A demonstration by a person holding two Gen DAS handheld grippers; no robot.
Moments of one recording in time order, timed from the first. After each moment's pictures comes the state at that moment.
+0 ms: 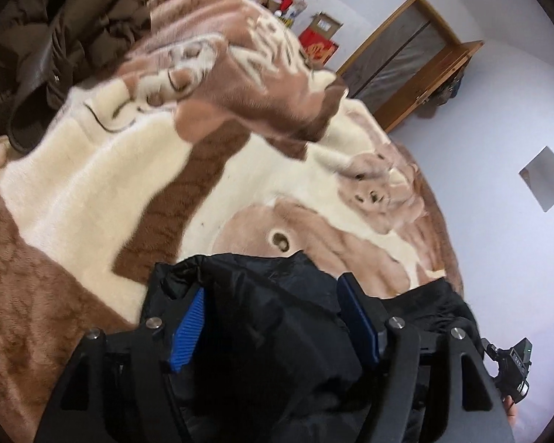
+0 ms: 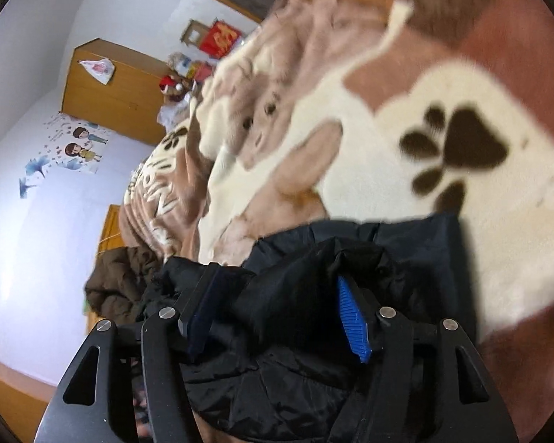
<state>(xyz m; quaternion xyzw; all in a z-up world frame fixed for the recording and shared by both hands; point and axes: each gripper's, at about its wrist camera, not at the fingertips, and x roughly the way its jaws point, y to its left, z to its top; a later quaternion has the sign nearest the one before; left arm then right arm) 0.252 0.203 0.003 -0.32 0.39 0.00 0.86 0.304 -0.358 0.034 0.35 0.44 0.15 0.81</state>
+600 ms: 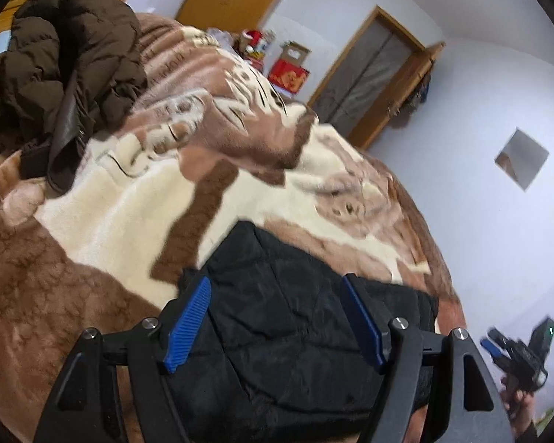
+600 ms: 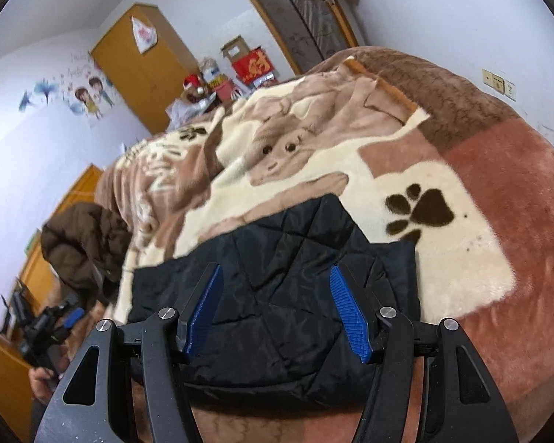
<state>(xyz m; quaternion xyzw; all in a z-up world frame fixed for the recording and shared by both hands) 0.171 0.207 0.051 -0.26 0.35 -0.02 0.90 0.225 -0.303 0.085 0.17 0.40 0.14 0.89</state>
